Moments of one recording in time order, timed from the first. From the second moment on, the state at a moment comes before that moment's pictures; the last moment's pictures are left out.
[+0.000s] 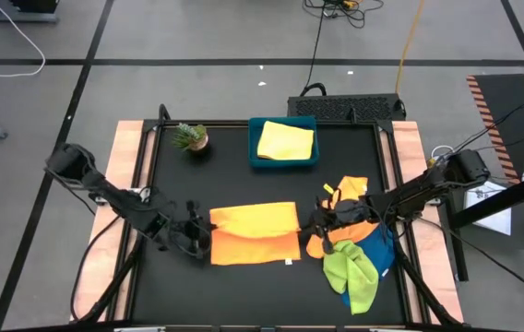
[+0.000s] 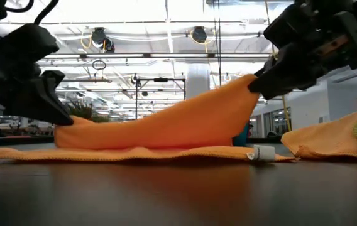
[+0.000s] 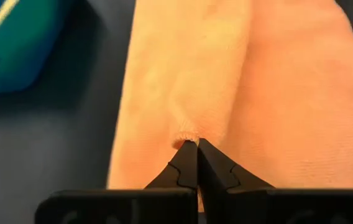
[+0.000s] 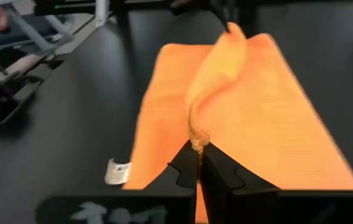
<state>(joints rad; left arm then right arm) -0.58 1.33 0.35 0.14 -0.65 -0.27 0.25 1.40 0.35 0.64 0.02 0.14</state>
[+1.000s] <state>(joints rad) -0.60 1.38 0.35 0.27 -0.20 -0.53 0.34 1.62 0.35 0.88 -0.20 0.25</state>
